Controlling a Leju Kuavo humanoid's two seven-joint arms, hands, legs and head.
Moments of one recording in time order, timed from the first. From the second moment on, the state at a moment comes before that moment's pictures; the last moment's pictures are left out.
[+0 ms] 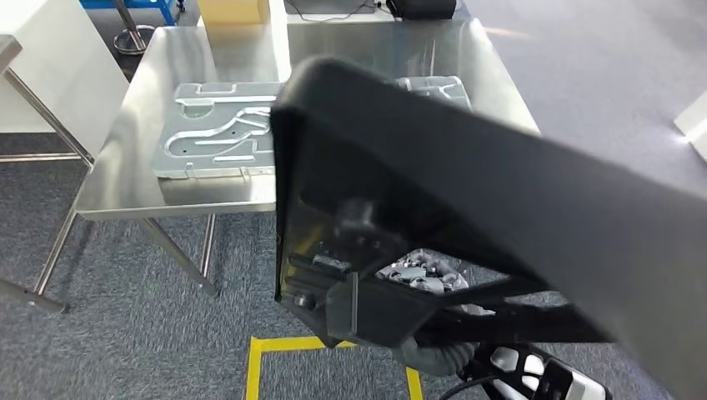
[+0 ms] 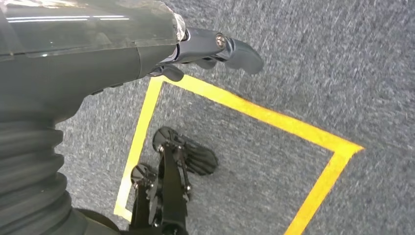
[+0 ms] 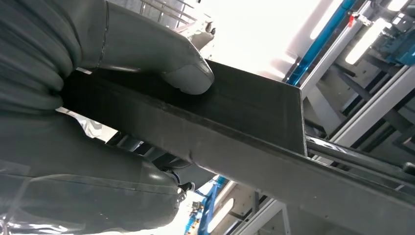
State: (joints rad) left arm -0.06 0.03 1.22 -0.25 -0.60 -0.02 -0.29; right arm -0.21 -0.11 0.54 -1.86 0.03 0.29 -0.69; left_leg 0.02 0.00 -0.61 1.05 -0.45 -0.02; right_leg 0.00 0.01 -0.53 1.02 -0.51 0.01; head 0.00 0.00
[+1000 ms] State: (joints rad) left arm -0.06 0.05 1.23 -0.26 -0.62 -0.03 -0.29; right arm -0.17 -0.11 0.54 -1.91 0.03 0.26 -0.69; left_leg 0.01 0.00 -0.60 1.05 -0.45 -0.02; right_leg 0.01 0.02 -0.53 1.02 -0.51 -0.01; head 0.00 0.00
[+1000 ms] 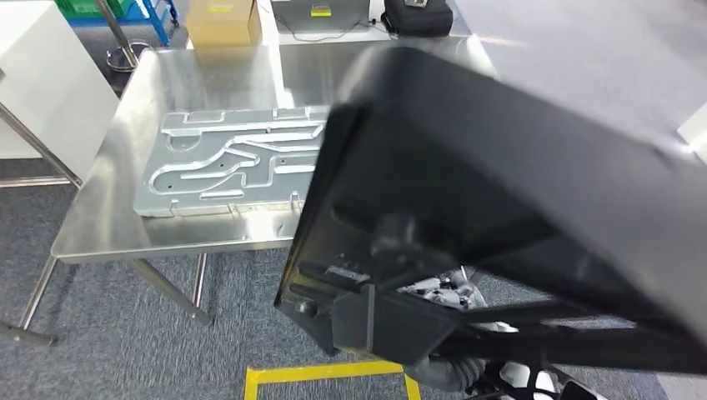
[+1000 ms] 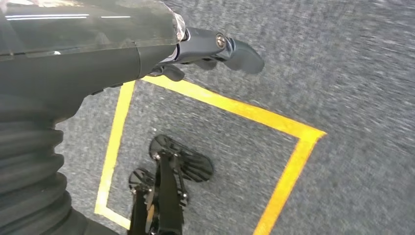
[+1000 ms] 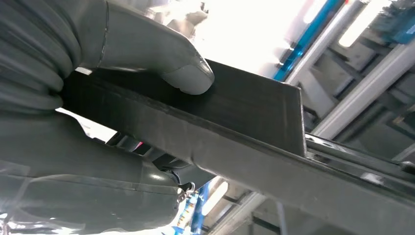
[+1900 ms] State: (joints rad) left arm -0.06 0.05 1.23 -0.26 -0.63 -0.03 -0.29; right arm -0.18 -0.11 0.53 -1.89 0.05 0.27 -0.69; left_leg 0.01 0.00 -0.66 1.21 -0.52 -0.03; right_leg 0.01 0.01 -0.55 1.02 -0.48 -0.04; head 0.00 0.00
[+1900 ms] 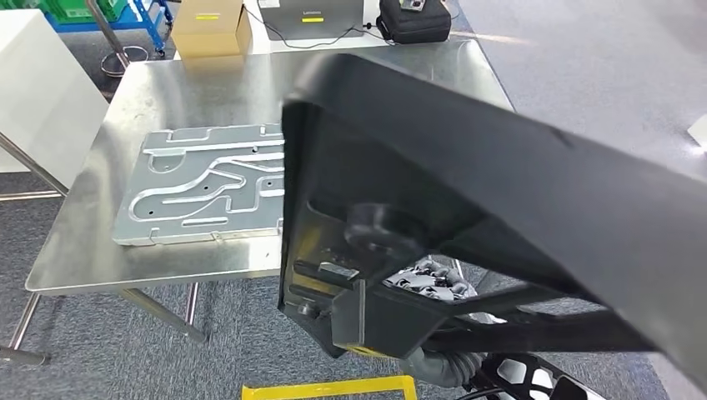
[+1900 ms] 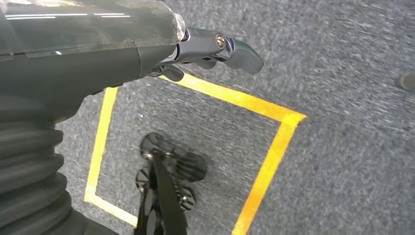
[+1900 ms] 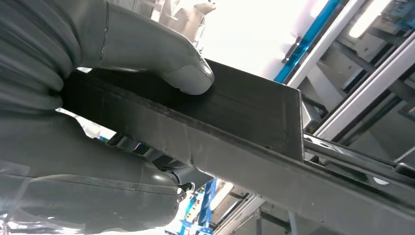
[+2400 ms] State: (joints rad) left arm -0.07 0.04 1.24 -0.25 -0.66 -0.05 -0.31; right arm -0.70 -0.27 0.32 -1.31 0.43 -0.14 -0.55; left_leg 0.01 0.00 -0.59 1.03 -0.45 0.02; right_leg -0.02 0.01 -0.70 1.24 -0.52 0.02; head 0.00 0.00
